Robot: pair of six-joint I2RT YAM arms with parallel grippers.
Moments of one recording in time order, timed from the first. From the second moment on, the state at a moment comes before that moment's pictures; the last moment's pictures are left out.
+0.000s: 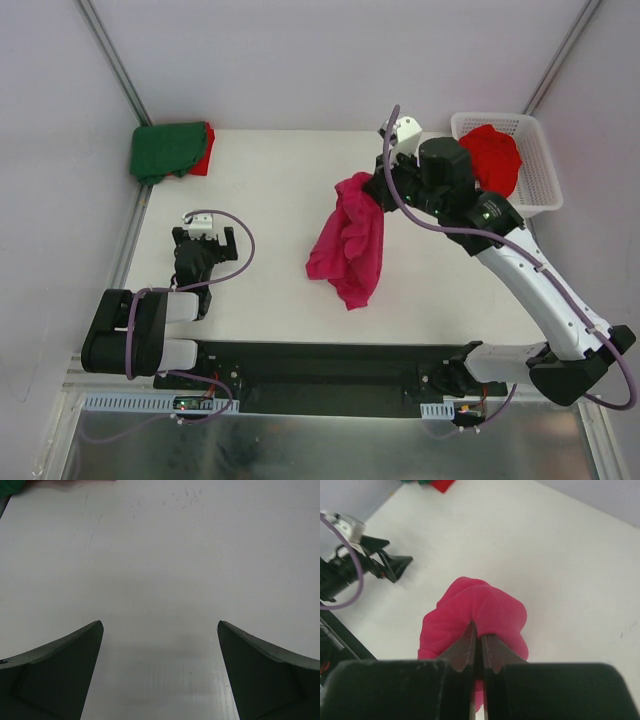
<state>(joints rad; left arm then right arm) -0.04 1.33 0.17 0.91 -0.06 0.01 0.68 1.26 1.54 -0.63 -0.06 0.09</state>
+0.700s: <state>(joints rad) -0.04 1.09 0.35 0.52 -0.15 -0.09 0.68 1.18 1.25 -0.62 0.04 0.14</state>
